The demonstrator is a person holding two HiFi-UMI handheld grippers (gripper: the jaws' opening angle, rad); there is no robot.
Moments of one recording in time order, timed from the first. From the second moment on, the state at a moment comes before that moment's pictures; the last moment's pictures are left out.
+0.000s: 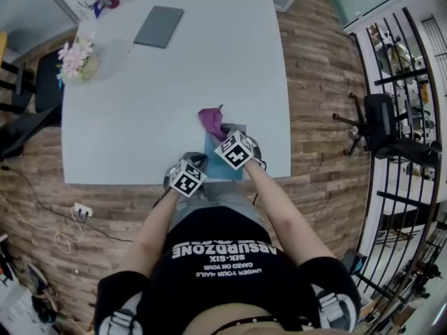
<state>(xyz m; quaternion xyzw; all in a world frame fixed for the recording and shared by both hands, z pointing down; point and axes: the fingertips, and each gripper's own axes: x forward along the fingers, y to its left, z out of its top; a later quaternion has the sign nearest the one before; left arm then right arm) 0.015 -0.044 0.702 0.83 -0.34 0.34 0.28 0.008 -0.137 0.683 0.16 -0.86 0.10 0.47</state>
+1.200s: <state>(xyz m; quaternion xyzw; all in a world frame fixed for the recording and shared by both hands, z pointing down) 0.007 -0.043 0.706 0.84 -0.32 0.32 0.32 0.025 -0.012 0.684 0.21 -0.86 0.26 0.39</state>
